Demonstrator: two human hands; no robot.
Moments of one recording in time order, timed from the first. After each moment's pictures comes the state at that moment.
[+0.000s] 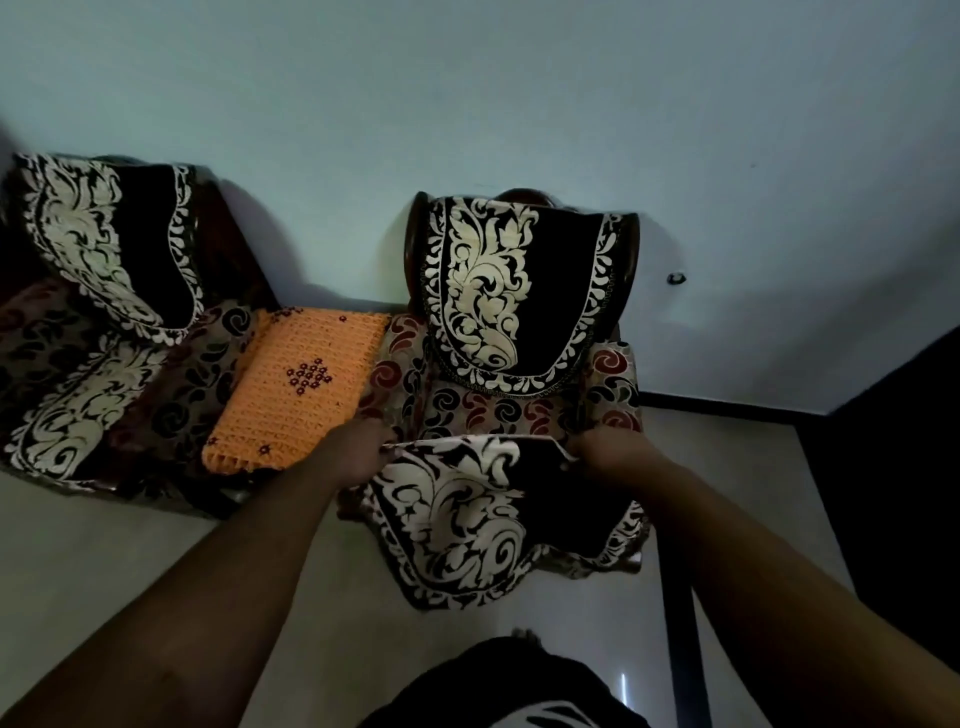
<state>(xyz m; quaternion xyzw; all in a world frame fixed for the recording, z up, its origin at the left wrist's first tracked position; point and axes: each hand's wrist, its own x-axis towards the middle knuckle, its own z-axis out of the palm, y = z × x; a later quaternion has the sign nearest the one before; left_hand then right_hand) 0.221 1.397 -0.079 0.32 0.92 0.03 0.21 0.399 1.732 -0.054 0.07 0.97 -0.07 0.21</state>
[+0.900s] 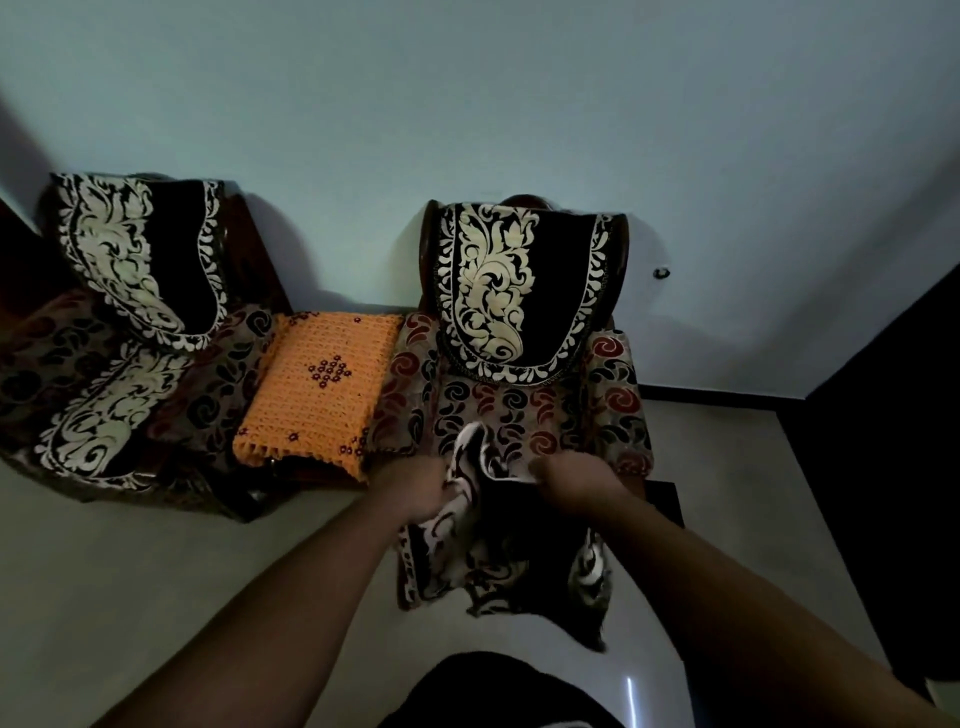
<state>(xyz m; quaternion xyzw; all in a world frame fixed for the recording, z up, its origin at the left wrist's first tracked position) 0.368 1.348 -0.054 0.27 0.93 0.12 0.20 0.486 1.566 -0.043 0.15 0.97 -0.16 0.14</state>
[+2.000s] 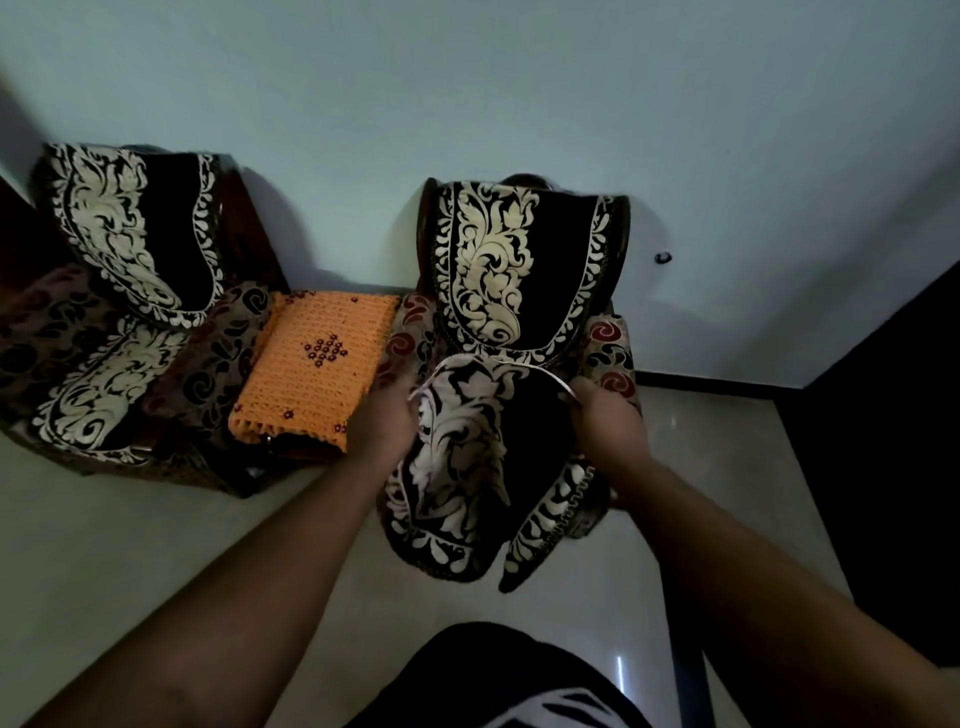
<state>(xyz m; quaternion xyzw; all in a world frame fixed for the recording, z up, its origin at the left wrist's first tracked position) 0.347 1.354 -0.035 0.20 0.95 0.24 0.07 0.485 1.602 -0.013 0.24 0.96 -0.17 0.02</state>
